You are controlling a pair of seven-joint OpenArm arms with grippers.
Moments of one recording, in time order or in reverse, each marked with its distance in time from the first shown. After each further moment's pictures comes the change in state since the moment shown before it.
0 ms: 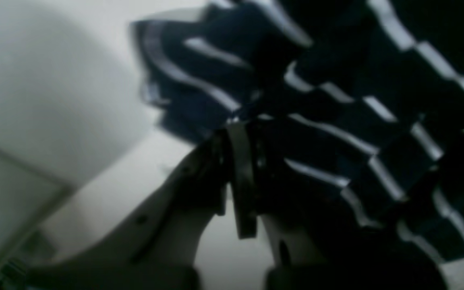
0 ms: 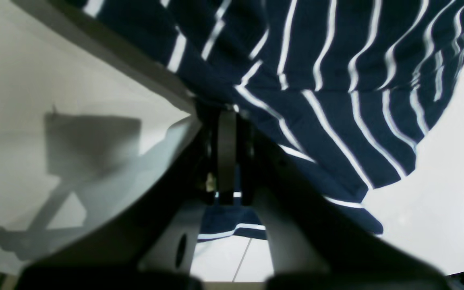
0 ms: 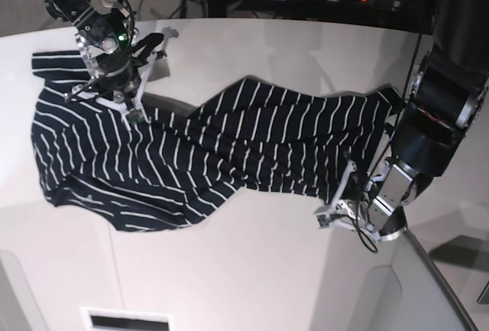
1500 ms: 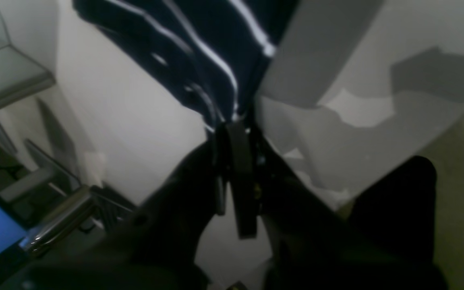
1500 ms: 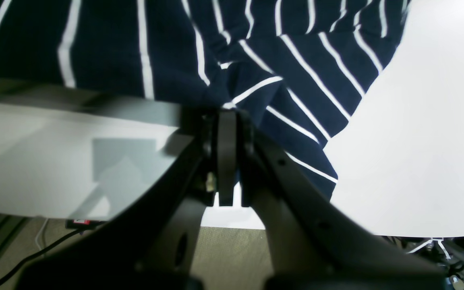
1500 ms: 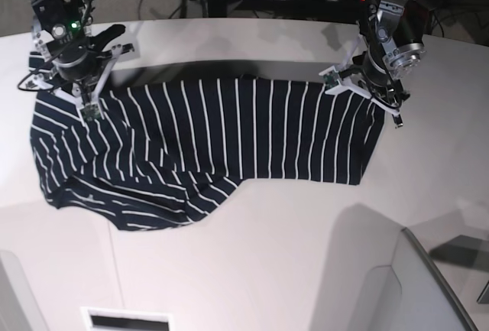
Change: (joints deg) left arm 61.5 -2.6 -32.0 73.4 25.9 0.0 14.6; right arm -12.2 1.1 18.8 14.3 0.1 9.4 -3.4
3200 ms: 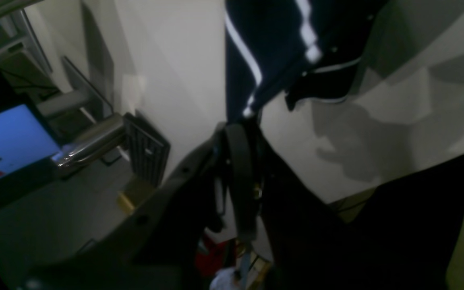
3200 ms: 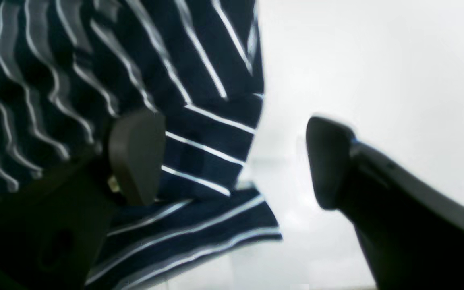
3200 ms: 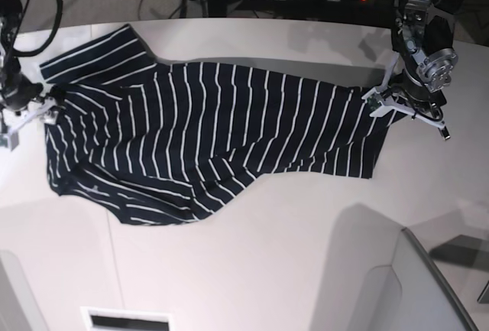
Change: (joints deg) left arm 0.6 0.7 -11.8 2.5 6.3 0.0 -0.4; right arm 11.1 -4.9 33.9 -27.2 26.9 21.0 6.9
